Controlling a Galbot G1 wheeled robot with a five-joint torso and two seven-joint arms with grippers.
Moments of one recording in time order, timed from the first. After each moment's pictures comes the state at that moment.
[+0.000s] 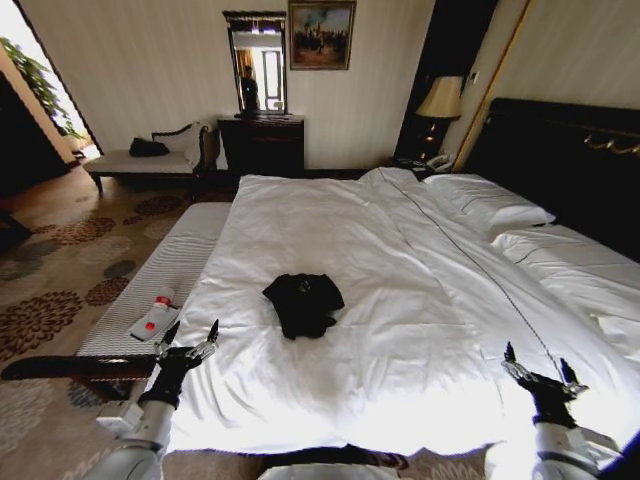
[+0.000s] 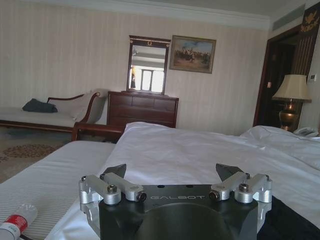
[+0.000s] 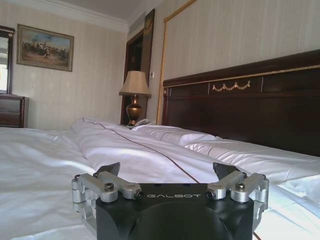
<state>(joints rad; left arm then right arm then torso) 1.88 -1.31 -0.77 -2.35 -0.47 0.02 0.01 -1.73 1.38 1.13 1.89 0.41 0.22 -0.02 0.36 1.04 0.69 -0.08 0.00</state>
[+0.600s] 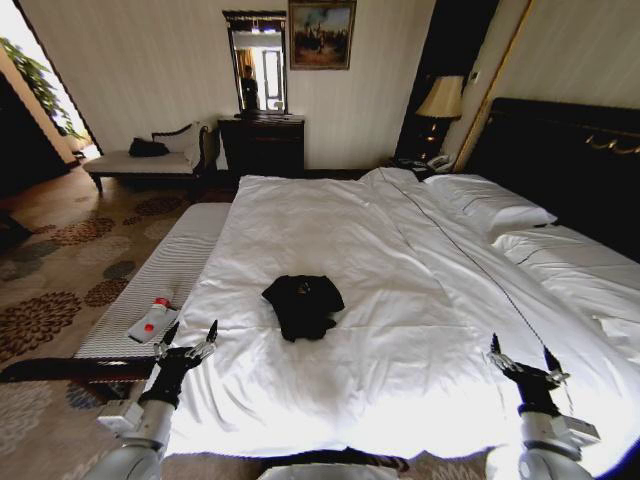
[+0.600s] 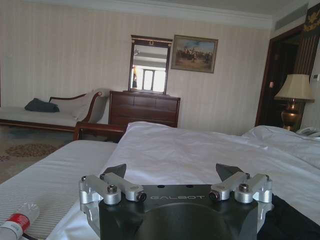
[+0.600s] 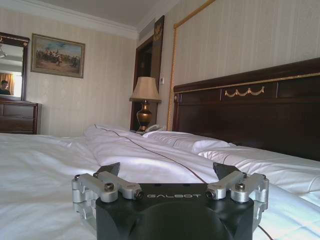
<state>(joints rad) 1.87 -1.30 -0.78 -2.33 -0.47 0.01 0.01 -1.72 1.38 1.07 1.94 0.39 0.20 0.01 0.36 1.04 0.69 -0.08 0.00</state>
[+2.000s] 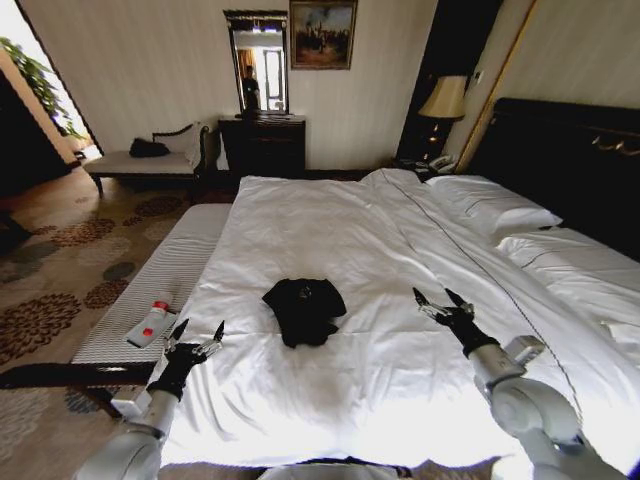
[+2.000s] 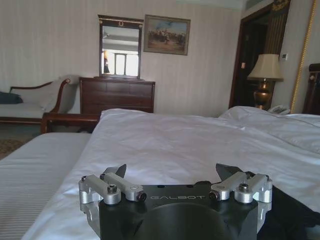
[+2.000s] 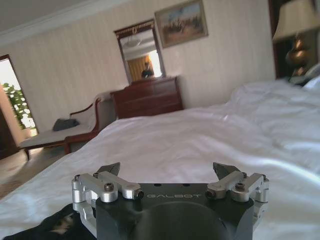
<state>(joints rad) 1.72 -1.07 -0.70 -2.24 -0.58 0.11 -0.02 -1.51 0.91 0.74 2.13 0.95 -0.25 0.00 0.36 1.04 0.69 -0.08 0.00</state>
